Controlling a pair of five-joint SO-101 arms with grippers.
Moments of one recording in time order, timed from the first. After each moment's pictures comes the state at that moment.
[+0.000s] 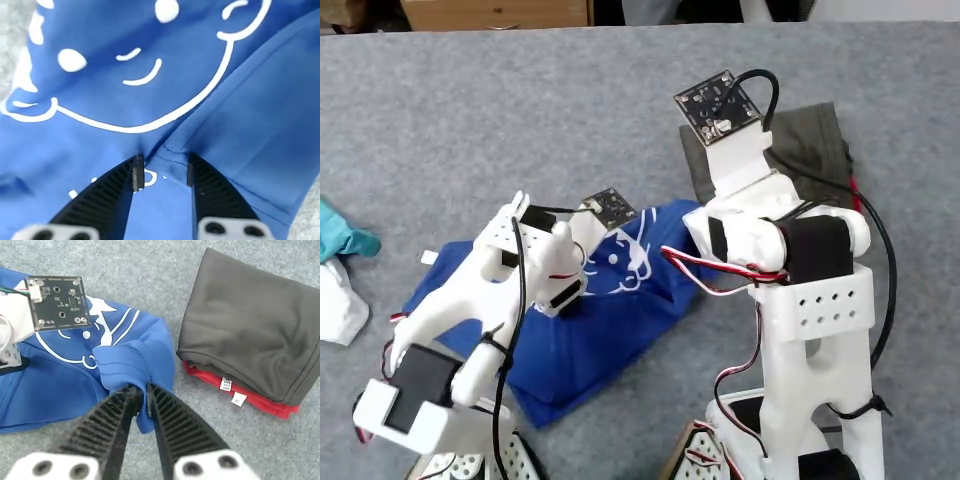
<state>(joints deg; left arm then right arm) 14.8 -4.2 36.7 65.8 -31.4 -10.1 -34.1 8.5 92.3 18.4</state>
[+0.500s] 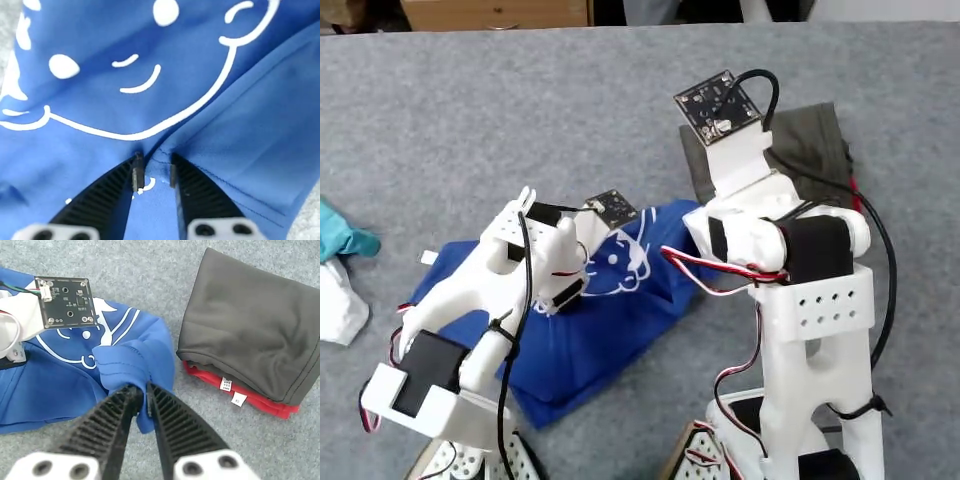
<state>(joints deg) 14.9 -1.4 33.8 67.4 -31.4 -10.1 -34.1 8.5 92.3 18.4</state>
